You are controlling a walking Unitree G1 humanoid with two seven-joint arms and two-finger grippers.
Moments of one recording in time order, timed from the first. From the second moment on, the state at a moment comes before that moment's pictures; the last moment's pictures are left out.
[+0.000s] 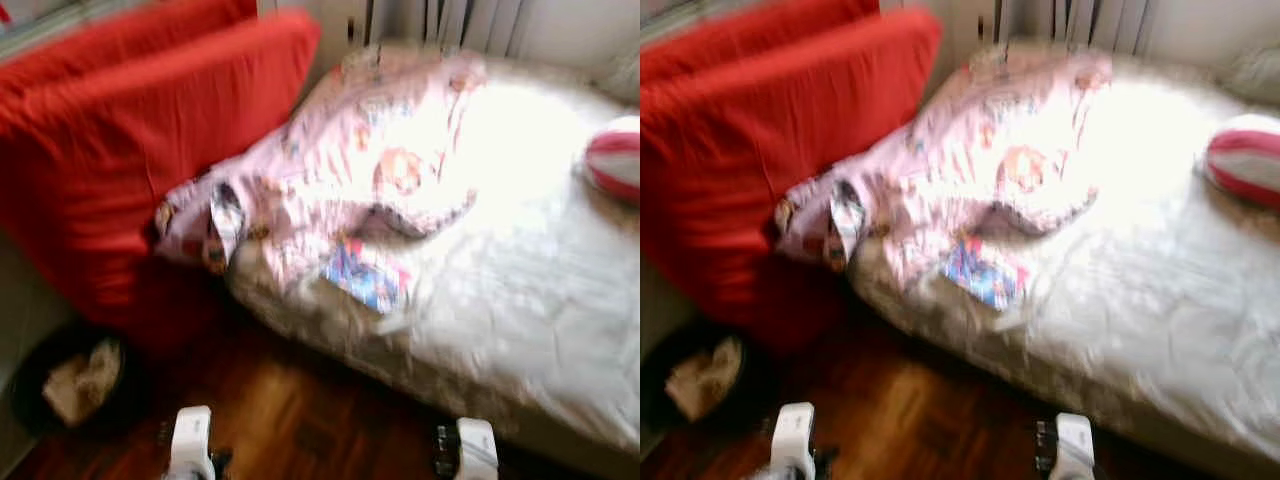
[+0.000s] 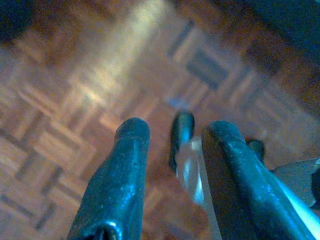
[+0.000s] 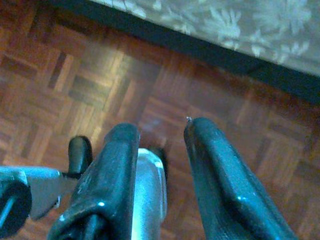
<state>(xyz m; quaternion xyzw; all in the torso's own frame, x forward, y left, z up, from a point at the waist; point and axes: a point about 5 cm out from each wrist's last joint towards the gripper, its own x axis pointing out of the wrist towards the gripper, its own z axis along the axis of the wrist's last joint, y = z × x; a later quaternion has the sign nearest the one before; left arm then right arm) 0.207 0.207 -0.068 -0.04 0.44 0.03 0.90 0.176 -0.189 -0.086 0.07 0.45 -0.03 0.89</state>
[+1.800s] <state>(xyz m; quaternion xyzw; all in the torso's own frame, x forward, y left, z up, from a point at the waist) 0.288 0.192 0.019 -0.05 0.10 -0.01 0.99 0.261 -0.208 -0.013 0.08 0.17 -0.03 0.98</state>
